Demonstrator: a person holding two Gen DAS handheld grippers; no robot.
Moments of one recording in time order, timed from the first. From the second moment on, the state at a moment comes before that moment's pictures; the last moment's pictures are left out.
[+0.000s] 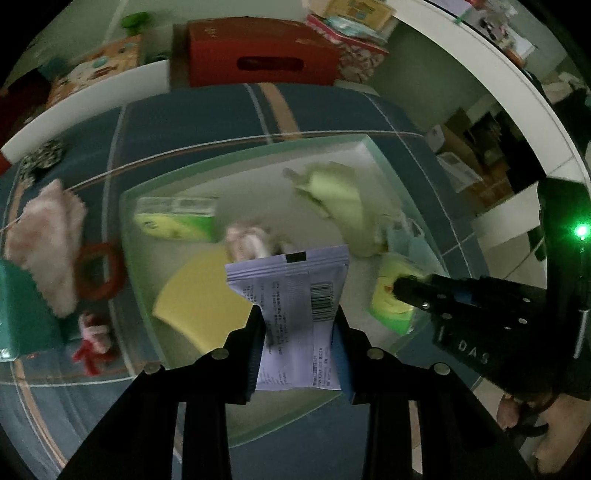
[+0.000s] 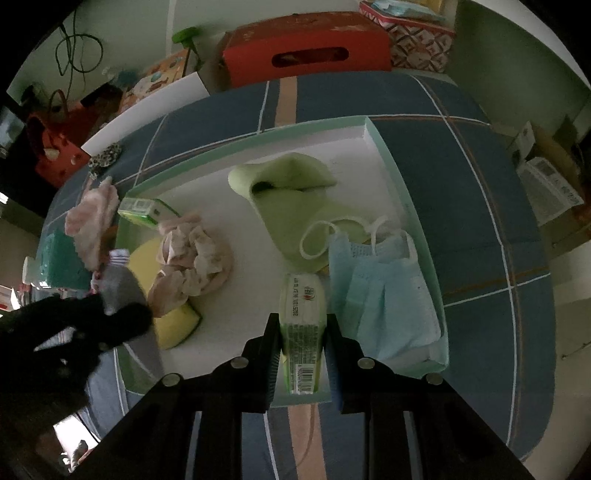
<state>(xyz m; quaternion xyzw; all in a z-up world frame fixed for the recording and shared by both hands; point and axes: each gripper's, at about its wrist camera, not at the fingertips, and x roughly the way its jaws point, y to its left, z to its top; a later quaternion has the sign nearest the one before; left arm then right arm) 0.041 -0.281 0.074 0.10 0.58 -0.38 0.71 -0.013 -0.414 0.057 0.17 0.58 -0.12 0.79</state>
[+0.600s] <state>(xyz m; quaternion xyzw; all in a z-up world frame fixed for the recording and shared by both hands) 0.063 -0.265 0.089 0.08 0.58 -0.36 0.73 -0.013 -0.408 0.076 0.17 0.57 -0.10 0.80</state>
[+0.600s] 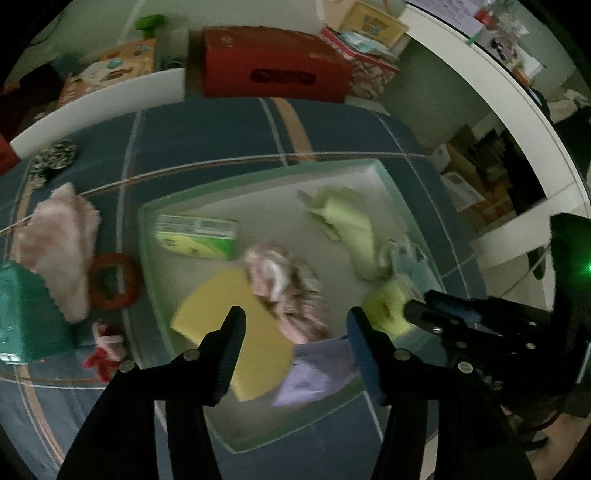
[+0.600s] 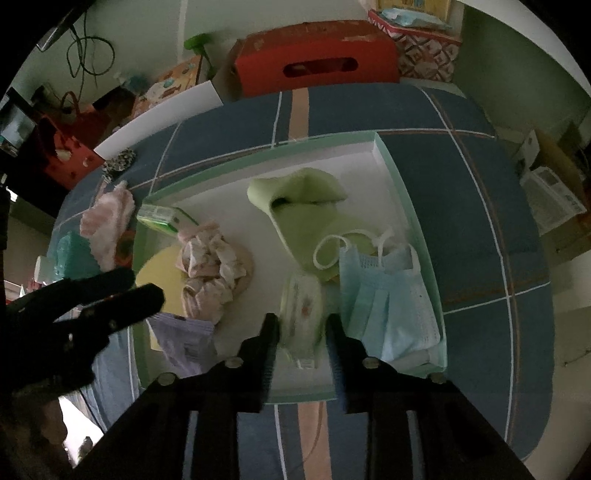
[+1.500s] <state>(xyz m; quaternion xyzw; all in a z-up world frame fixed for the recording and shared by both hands) 0.115 -0.111 0.110 -0.01 0.59 -0.19 0.79 -0.007 -0.356 0.126 0.12 0.57 -0.13 0.80</state>
